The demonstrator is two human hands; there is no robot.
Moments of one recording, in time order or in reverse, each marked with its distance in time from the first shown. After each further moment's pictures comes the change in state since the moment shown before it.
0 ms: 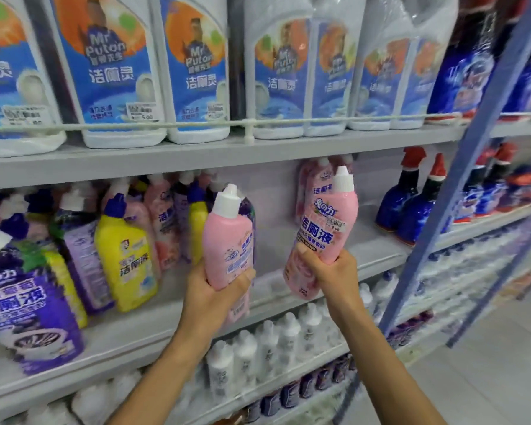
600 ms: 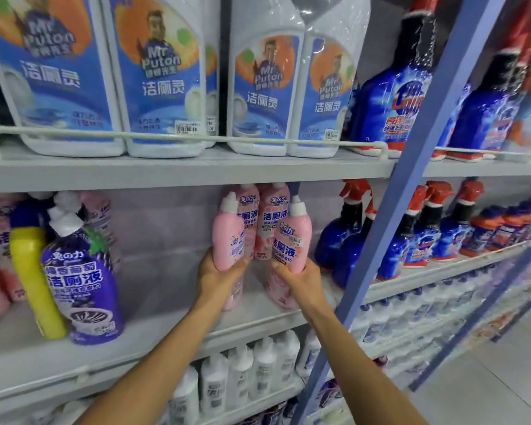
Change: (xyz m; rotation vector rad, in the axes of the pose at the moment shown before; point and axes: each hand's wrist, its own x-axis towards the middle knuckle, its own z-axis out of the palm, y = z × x) left_hand 0.149 -0.089 0.283 0.016 0.204 -0.150; right_hand 0.210 0.067 -0.177 -0.147 -0.164 0.045
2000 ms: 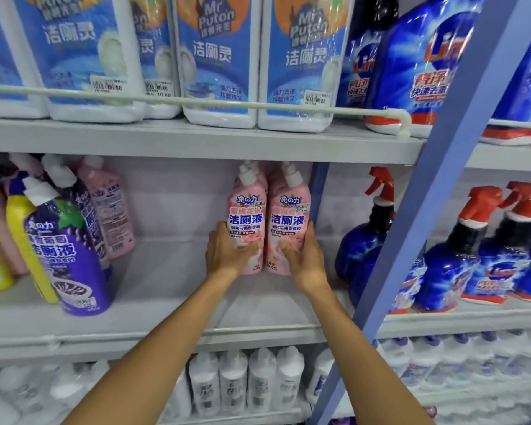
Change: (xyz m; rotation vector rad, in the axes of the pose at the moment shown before) left_hand 0.062 -0.021 0.062 0.629 0.255 0.044; right_hand 0.107 0.041 -0.011 -0.134 -0.185 -0.094
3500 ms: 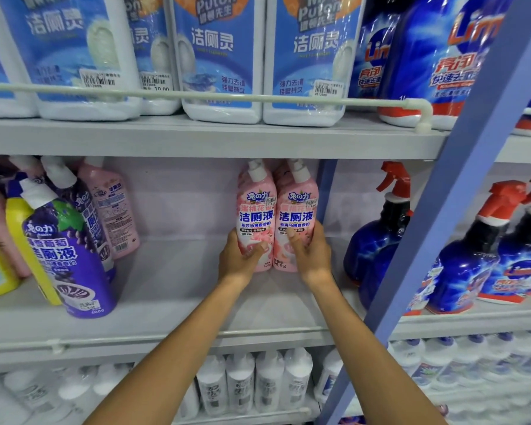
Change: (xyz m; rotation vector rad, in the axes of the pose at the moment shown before) left_hand 0.000 -0.021 0.023 -0.241 -0.066 -0.033; right_hand 0.015 -0.002 0.013 0.039 0.097 0.037
